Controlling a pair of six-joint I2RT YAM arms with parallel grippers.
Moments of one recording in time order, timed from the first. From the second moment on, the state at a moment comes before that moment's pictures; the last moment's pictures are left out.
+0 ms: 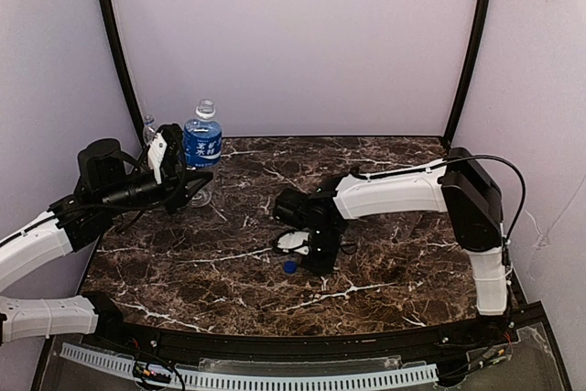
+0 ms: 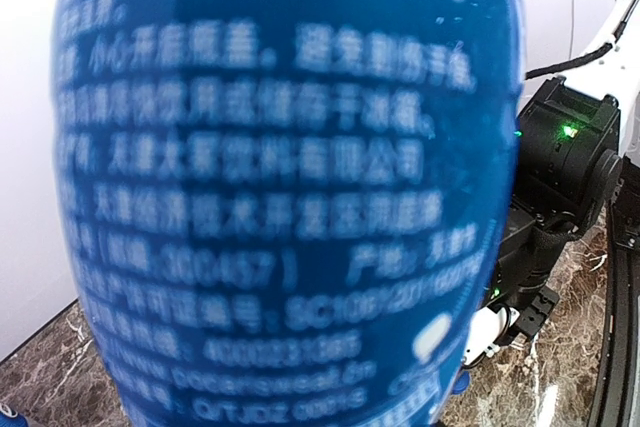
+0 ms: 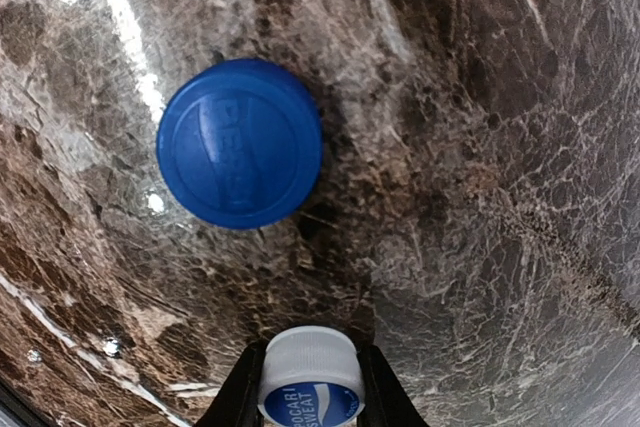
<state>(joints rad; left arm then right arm) -0.55 0.86 0.68 0.00 0.33 0.16 1.07 2.11 1.57 -0.98 0.05 -0.22</state>
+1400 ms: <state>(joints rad) -0.55 0.88 0.68 0.09 0.77 0.11 1.08 1.72 1.50 0.22 -0.49 -0.13</state>
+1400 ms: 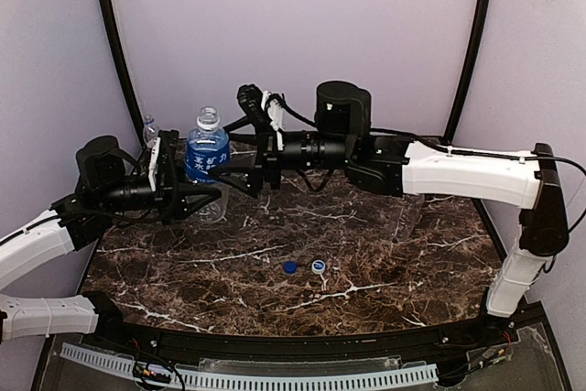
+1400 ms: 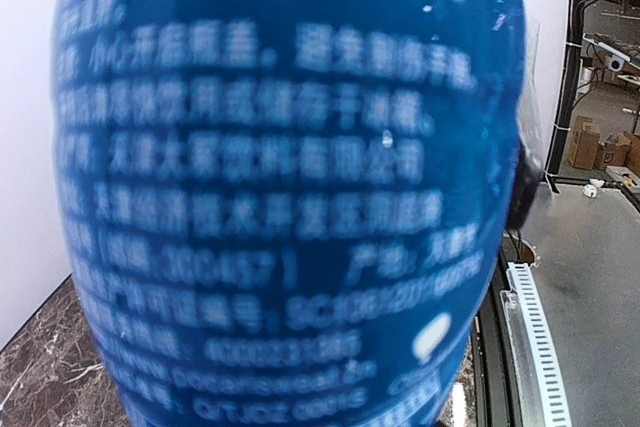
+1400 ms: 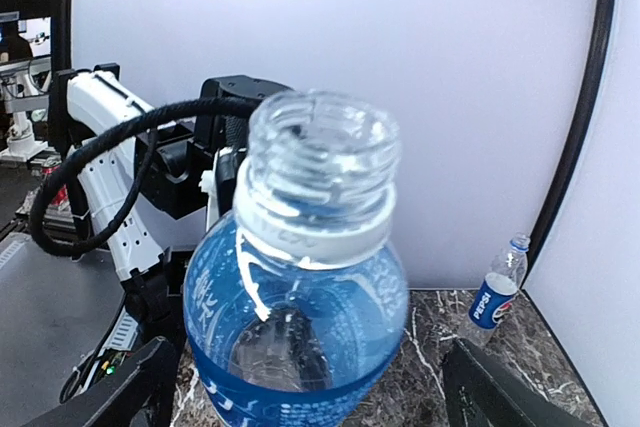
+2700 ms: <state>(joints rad) -0.55 0.91 0.77 0.13 0.72 0.04 1.12 1.78 1.43 0.05 -0.35 -0.36</state>
